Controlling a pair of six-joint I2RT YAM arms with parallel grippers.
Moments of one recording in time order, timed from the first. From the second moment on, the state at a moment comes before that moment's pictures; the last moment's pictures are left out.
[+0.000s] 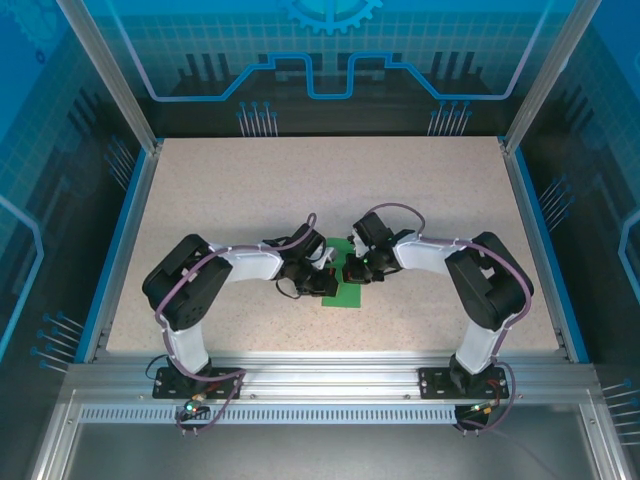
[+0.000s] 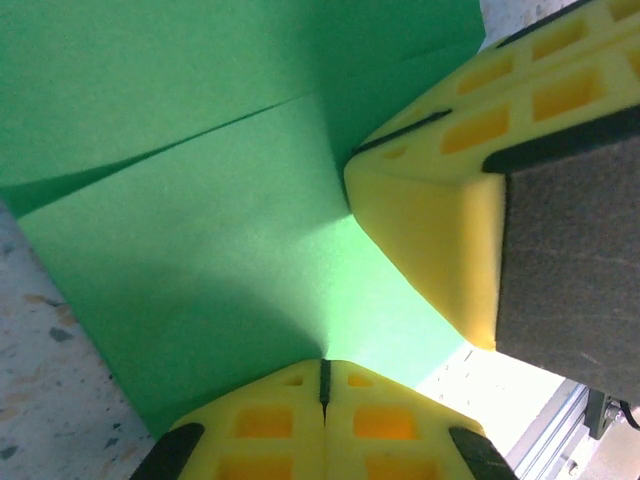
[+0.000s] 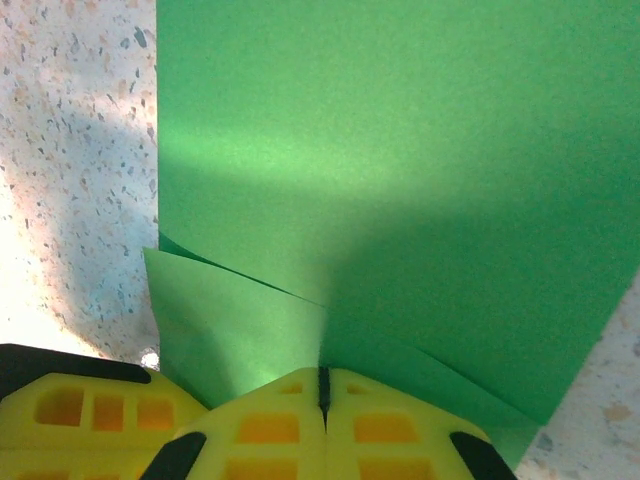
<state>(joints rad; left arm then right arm) -0.66 1.82 0.93 -0.24 0.53 -0.58 0.58 1.77 0.94 -0.37 -0.36 0.56</state>
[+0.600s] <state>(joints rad) -0.66 1.75 0.85 -0.22 0.50 -0.58 0.58 1.78 0.95 -0.39 -0.36 0.56</state>
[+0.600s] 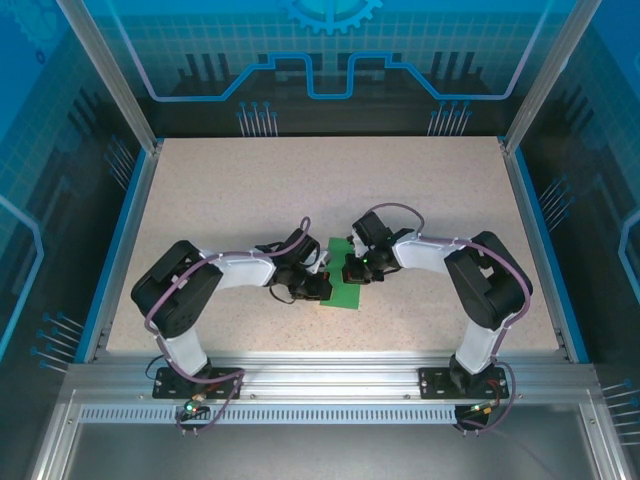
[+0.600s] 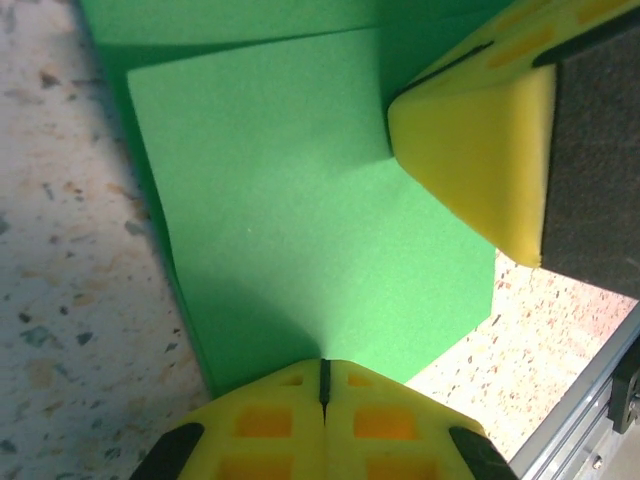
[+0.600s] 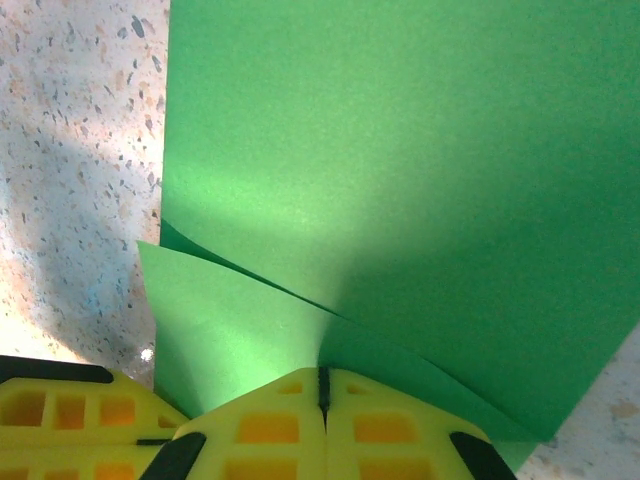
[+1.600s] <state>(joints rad) -0.63 1.64 0.74 -0.23 0.44 -0.59 0.58 1.78 0.95 -0.39 -0.37 0.56</state>
